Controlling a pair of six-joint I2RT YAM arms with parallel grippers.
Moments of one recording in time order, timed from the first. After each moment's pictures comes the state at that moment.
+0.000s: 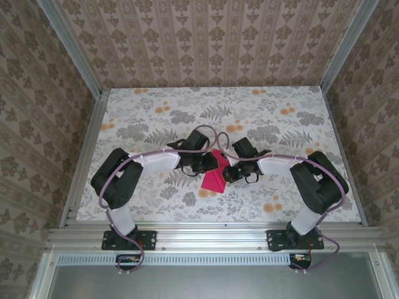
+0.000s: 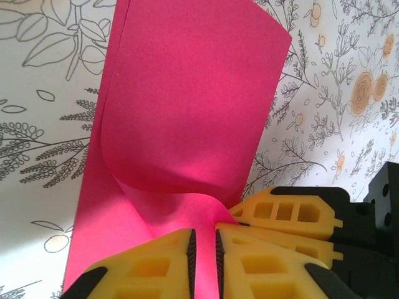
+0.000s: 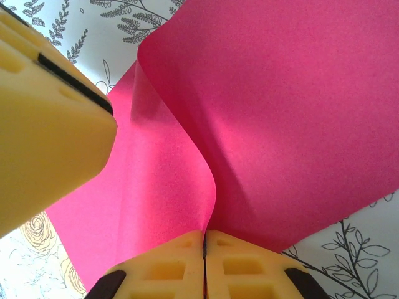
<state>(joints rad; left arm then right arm) -0.79 1.79 1.05 -0.24 0.37 -0.89 0.51 1.67 0.80 -0.24 -0.37 0.14</state>
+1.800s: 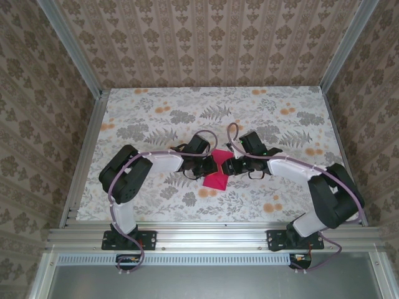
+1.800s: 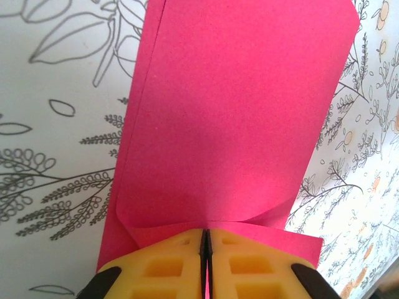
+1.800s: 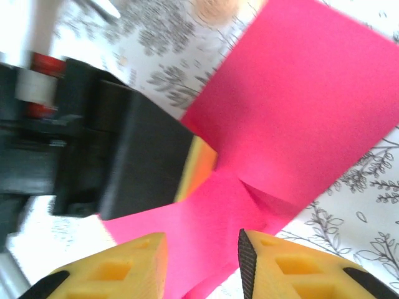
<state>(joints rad) -0.79 1.87 1.00 -0.12 0.37 -0.94 0.48 1.49 0.80 -0.28 -0.41 0.27</state>
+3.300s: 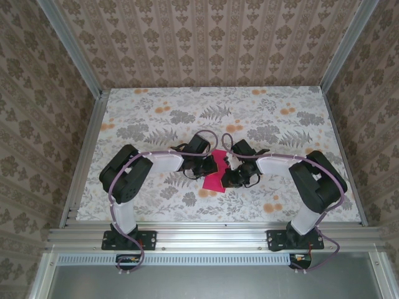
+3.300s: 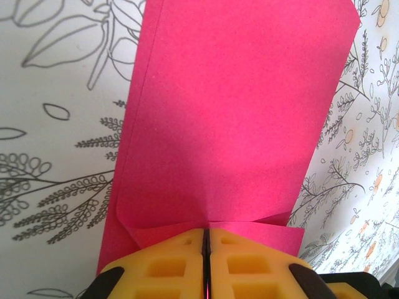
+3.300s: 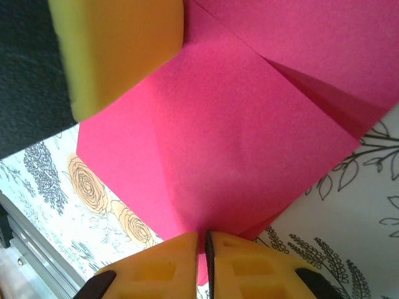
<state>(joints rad) -0.79 1.88 1.01 -0.13 0.37 -0.92 0.53 1.69 0.82 -0.40 -0.52 0.42</state>
